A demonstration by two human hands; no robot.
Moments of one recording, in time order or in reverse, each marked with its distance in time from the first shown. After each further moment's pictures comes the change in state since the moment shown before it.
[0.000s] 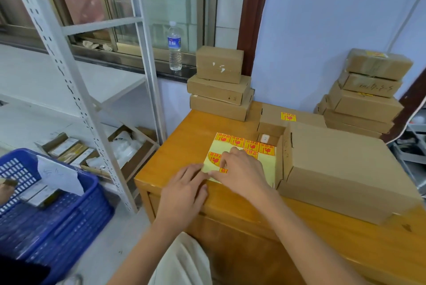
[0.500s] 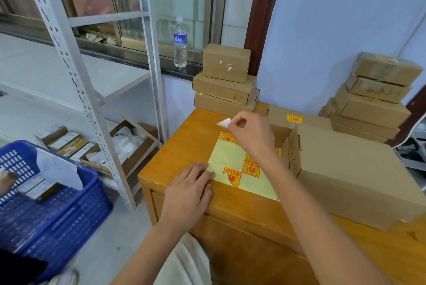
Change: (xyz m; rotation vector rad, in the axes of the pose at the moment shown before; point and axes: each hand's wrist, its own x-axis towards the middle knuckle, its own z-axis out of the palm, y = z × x) left_hand 0.000 0.003 -0.002 0.011 -0.027 -0.028; right_hand 0.050 -0.002 -0.055 0.522 0.346 0.150
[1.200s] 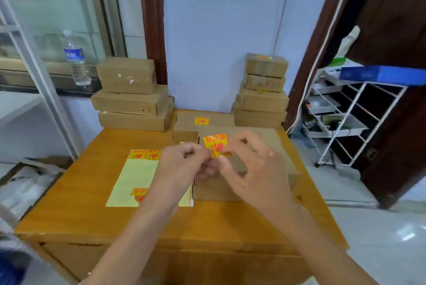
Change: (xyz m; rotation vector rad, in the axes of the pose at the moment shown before) left_hand 0.093 0.220 -0.077 -1.180 -0.259 -0.387; right_hand -0.123 0.093 -0.175 -0.287 0.364 -0.390
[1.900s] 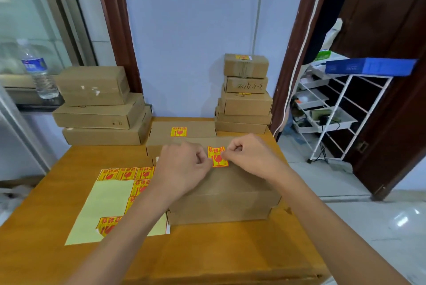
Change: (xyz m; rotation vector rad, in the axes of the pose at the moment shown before) left_hand 0.095 -0.008 0.058 0.985 -0.046 0.315; right_hand 0.050 0.115 0.019 0.226 -0.511 0.649
